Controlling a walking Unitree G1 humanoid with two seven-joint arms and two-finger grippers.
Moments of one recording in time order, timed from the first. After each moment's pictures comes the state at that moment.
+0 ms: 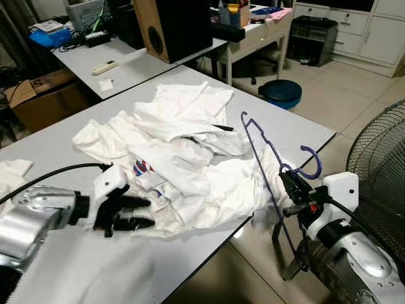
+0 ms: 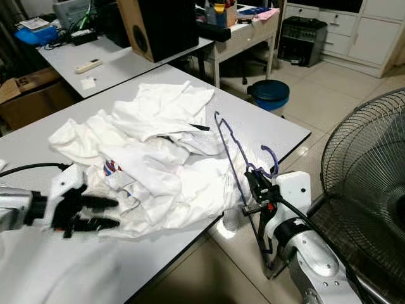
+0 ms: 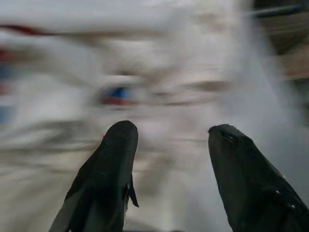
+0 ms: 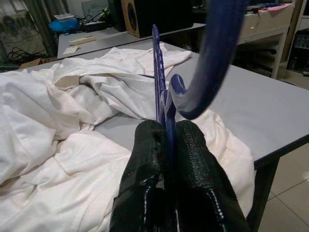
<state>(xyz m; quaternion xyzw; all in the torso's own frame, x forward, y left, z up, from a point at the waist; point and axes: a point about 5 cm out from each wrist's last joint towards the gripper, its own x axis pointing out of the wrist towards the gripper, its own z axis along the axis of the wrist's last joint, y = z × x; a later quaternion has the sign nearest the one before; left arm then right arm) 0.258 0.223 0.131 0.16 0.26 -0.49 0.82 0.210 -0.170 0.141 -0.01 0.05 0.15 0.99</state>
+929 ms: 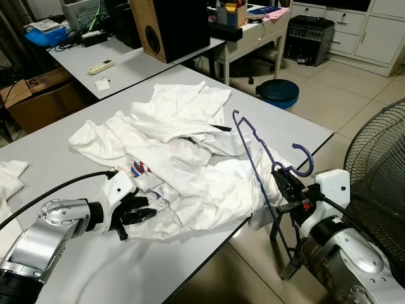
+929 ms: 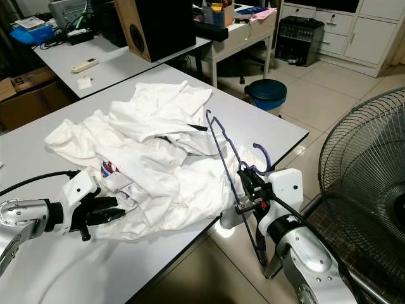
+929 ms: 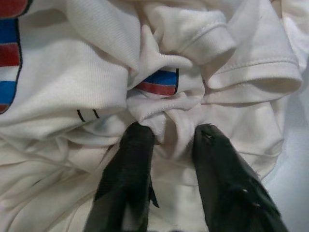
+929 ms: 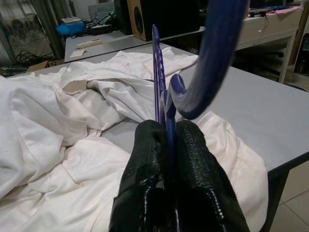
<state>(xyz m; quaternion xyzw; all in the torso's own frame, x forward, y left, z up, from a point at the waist) 0.256 0.216 0.106 0.16 0.26 -0.43 0.85 0.215 -0.162 0.143 0.00 0.04 0.17 0.99</state>
